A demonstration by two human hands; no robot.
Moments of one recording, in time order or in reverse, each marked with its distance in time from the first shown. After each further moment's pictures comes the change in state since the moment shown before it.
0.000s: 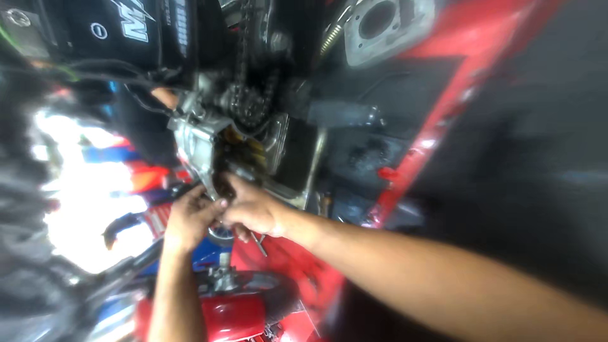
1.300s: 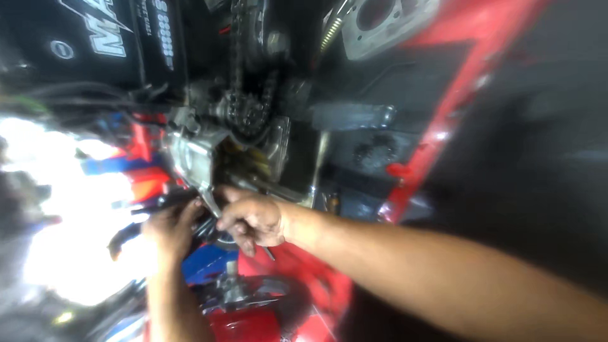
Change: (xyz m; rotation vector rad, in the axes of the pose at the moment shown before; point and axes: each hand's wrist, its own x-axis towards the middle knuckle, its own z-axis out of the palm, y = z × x) left_hand 0.021 -0.016 -0.031 0.347 0.270 0.328; right_hand 0.019 -0.010 -0.011 0.415 -0.287 0.024
